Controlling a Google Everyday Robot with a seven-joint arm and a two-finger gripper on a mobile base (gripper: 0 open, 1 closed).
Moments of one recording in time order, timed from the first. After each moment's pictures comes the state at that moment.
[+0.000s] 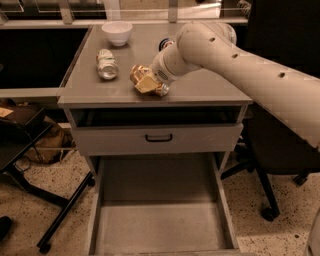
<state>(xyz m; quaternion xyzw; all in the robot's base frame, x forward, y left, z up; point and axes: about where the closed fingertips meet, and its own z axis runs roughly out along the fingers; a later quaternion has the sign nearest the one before) 0.724 0.026 0.858 -0.50 0.76 0.08 0.41</state>
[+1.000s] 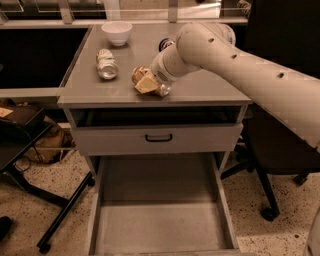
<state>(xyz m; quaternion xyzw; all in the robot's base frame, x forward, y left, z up) 0.724 0.026 0.858 -0.50 0.76 0.08 0.41</state>
